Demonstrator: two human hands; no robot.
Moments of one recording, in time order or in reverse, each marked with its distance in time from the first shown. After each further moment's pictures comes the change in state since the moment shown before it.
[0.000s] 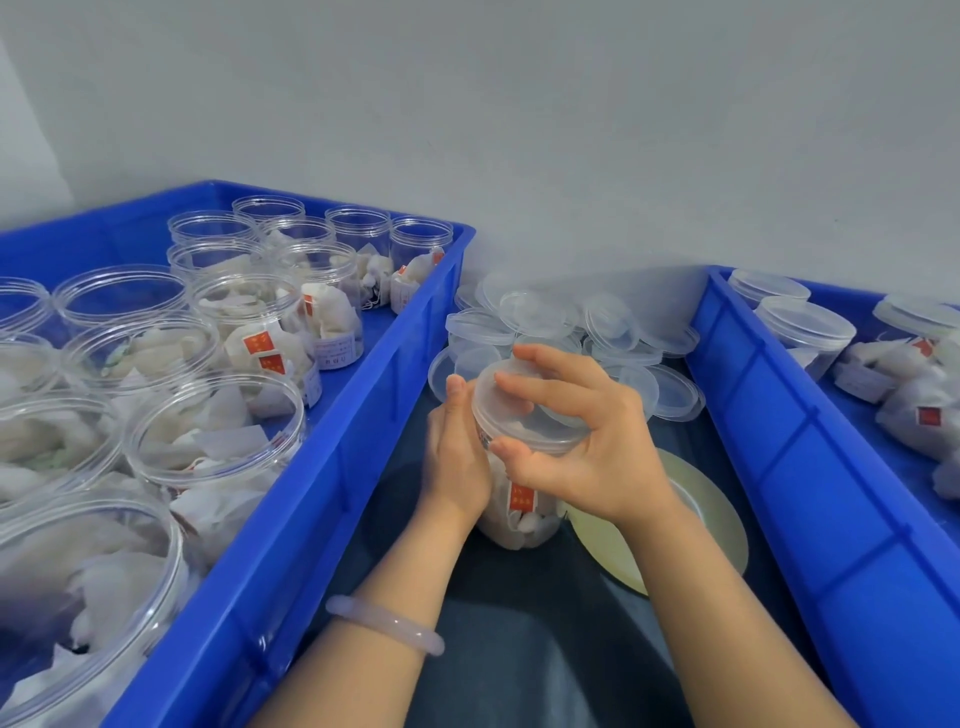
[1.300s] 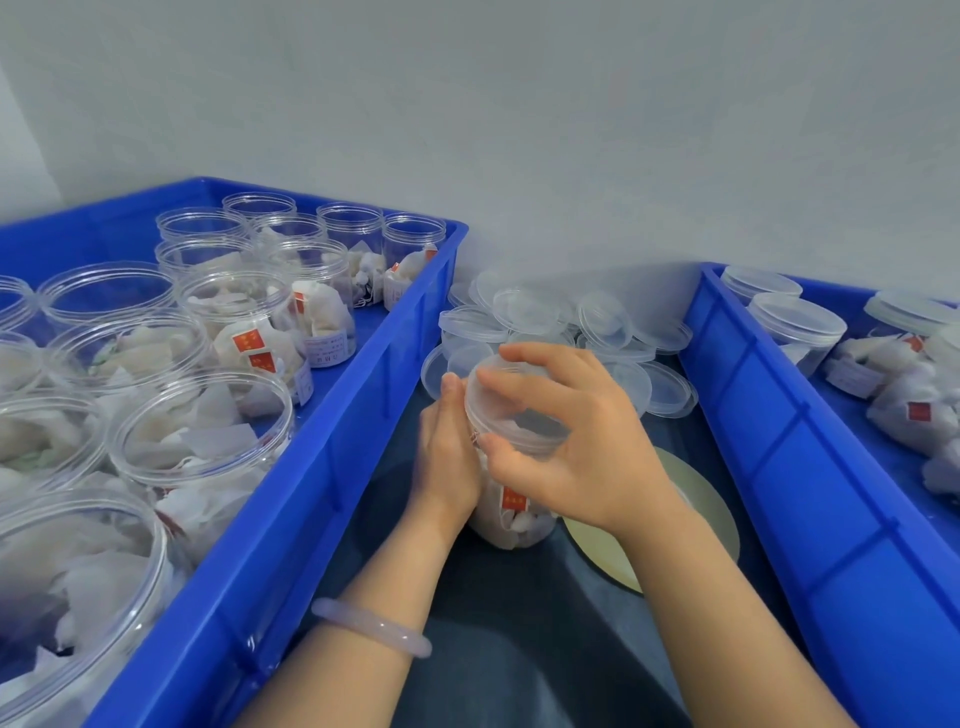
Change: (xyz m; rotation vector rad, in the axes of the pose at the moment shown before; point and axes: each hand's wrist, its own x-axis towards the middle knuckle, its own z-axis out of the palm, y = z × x) left_hand 0.002 0.001 0.001 -0.027 -0.050 0.008; right_hand 0.000 -0.017 -0.003 -0.252 -0.070 -0.020
